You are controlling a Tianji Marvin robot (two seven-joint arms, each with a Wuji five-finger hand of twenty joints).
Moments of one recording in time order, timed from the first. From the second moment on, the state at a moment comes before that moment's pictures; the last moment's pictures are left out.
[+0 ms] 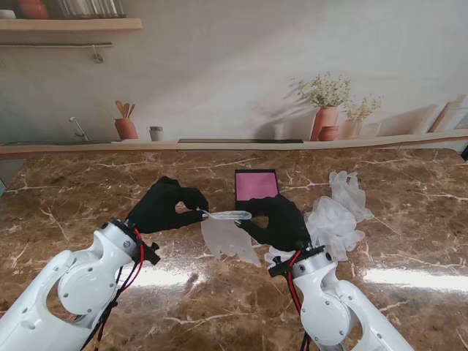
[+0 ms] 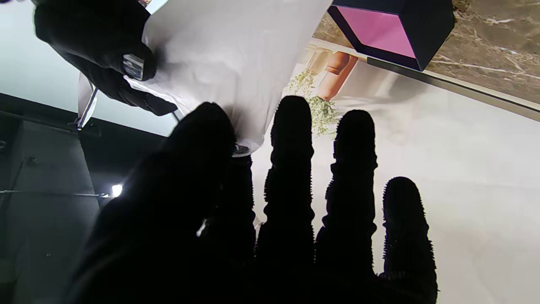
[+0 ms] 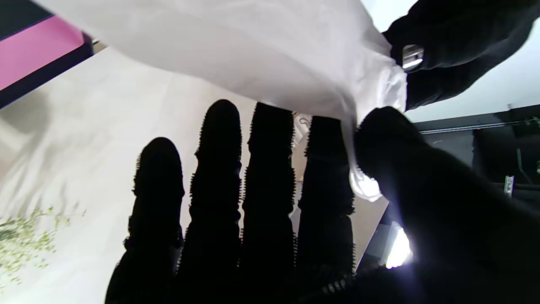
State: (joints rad) left arm 1.67 -1.10 -1.30 -1.88 0.55 -0.29 -0.04; right arm -1.72 -1.17 1.15 -1.80 -0.66 -0.22 -0.38; left_hand 0.87 -0.43 0.48 -0.16 0.81 -0.17 0.81 0.53 1.14 0.02 0.41 0.56 0.82 0.20 0.57 0.77 0.08 0.26 0.95 0.86; right_hand 0.43 -0.55 0.99 -0.25 0.96 -0.25 0.92 0.53 1.15 -0.08 0.49 0.62 0.91 0.00 0.71 0.67 0.47 0.10 1.23 0.85
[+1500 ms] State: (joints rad) left arm 1.54 -1.05 -1.12 -1.69 0.57 -0.11 -0.18; right arm -1.52 -1.16 0.98 -1.50 -0.45 -0.16 -0.19; left_hand 0.86 -0.47 0.54 -0.15 0.87 -0.06 0.84 0.48 1.27 0.05 0.49 0.47 0.98 0.20 0.66 0.79 0.13 0.27 1.06 0.87; right_hand 0.43 -0.63 1.06 -0.25 1.06 -0.15 0.96 0.51 1.36 -0.03 0.57 0.70 1.14 0.05 0.96 0.75 0.68 0.13 1.56 0.86
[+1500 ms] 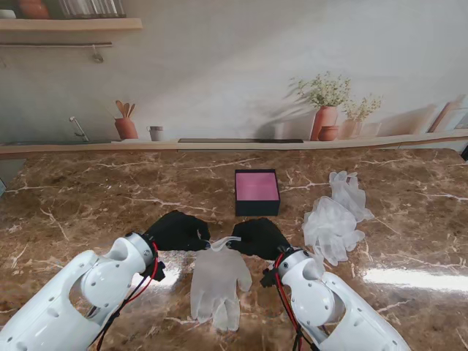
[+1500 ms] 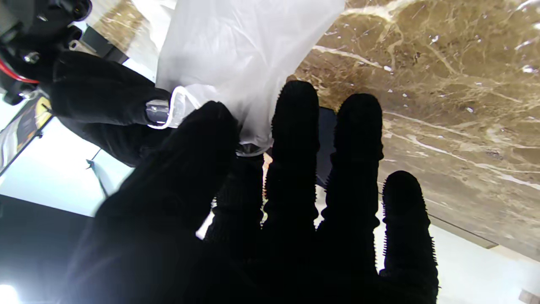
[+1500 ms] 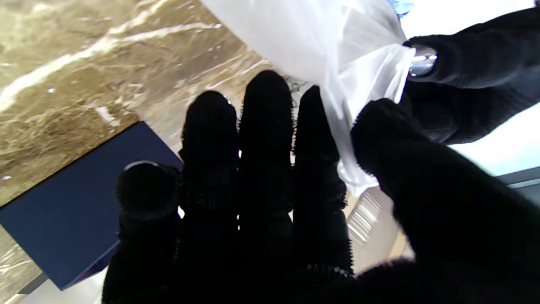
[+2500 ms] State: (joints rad) left arm 1.32 -1.12 -0.87 -1.44 0.63 0.20 0.00; right arm -1.36 -1.20 0.87 -1.29 -0.58 0.17 -0.34; left_hand 0.74 -0.31 0.46 -0.14 0.75 0.02 0.49 0.28 0.91 0.10 0.35 0.37 0.68 0.23 0.50 0.71 0.02 0.27 0.95 0.77; right_hand 0.34 -0.61 1.01 -0.17 0.96 -0.12 0.58 0.50 1.18 -0.04 0.47 0.58 1.01 0.03 0.72 0.64 0.58 0.10 1.41 0.77
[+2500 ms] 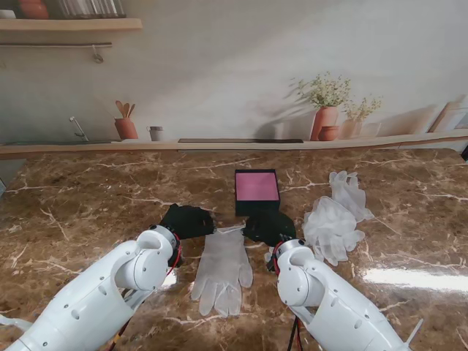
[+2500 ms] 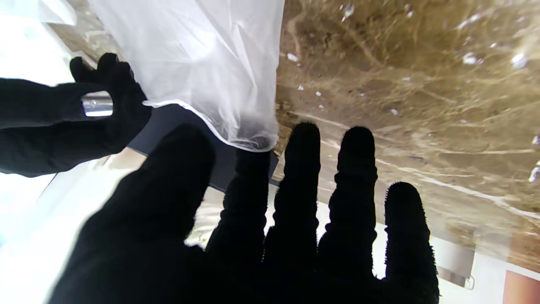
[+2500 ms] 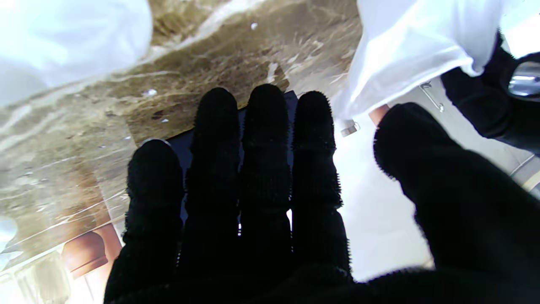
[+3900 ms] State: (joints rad) left arm 1.60 -1.14 -1.14 -1.65 0.71 -0.05 0.29; right arm -1.81 -1.10 1.23 -1.71 -1.17 0.54 -0.20; left_hand 0.78 -0.14 0.03 -0.07 0.58 0.04 0.26 0.20 0.45 0.06 0.24 0.22 0.29 0.11 0.18 0.37 -0.05 0.13 0.33 0.46; right_hand 0.41 -0.78 1.03 -0.12 0.87 -0.14 0.50 0.65 0.86 -0.07 0.51 0.70 0.70 -0.02 0.67 0.68 0.35 0.08 1.00 0.78
